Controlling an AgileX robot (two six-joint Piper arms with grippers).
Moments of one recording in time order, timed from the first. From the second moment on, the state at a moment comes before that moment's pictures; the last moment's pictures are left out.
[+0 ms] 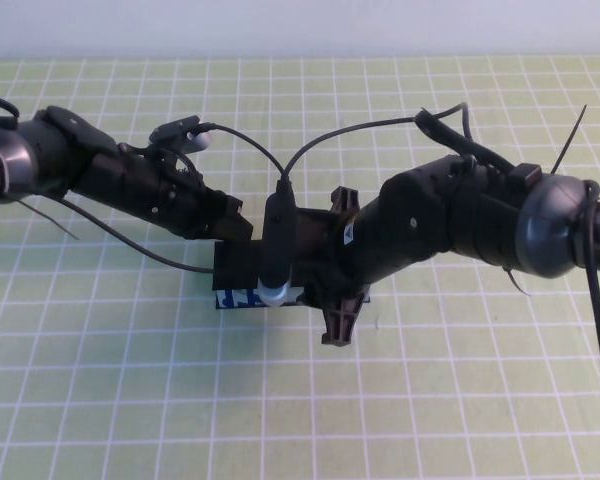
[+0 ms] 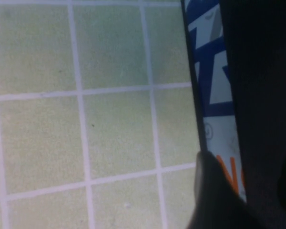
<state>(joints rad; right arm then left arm) 0.70 1.91 -1.39 0.19 0.53 -0.98 -0.18 2.18 -1.56 -0.97 0.91 0.87</state>
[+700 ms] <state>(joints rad) 0.70 1.98 -1.39 0.12 0.41 -0.98 -0.18 2.18 -1.56 -0.97 0.91 0.87</state>
